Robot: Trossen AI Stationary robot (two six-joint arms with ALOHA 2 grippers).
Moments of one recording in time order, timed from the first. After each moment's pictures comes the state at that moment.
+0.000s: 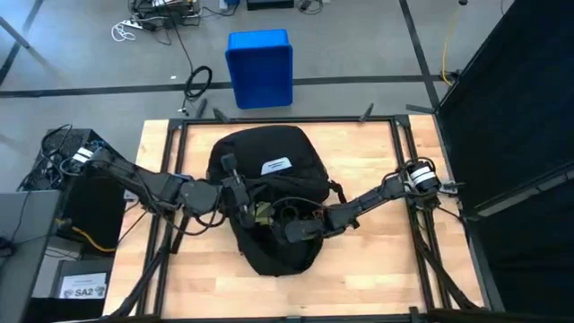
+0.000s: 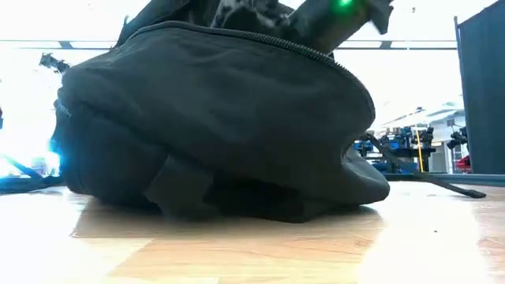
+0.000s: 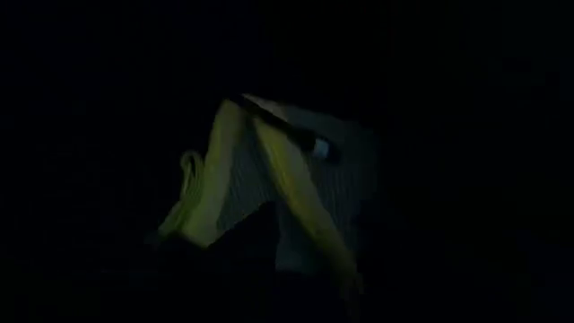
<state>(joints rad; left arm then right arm) -0.39 1.20 1.04 -0.09 -0.79 0.28 0.30 2.01 1.27 0.08 0.68 -0.44</state>
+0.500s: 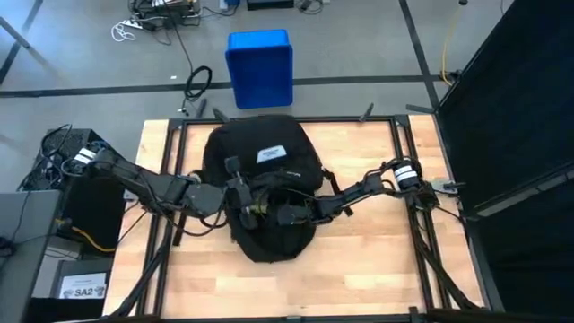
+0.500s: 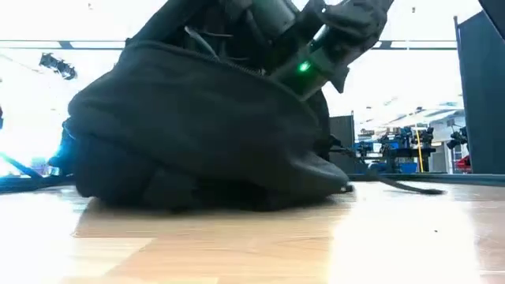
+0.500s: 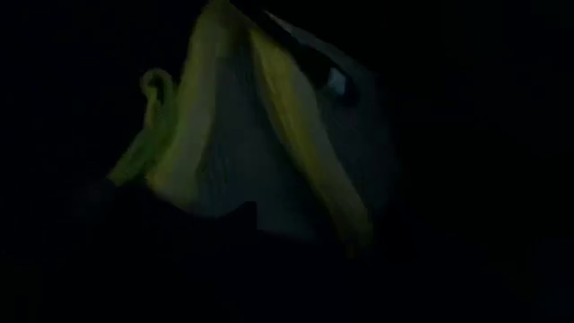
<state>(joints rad) -0.39 1.22 1.04 -0.11 -0.77 0.25 0.17 2.14 1.27 0.25 0.76 -0.56</state>
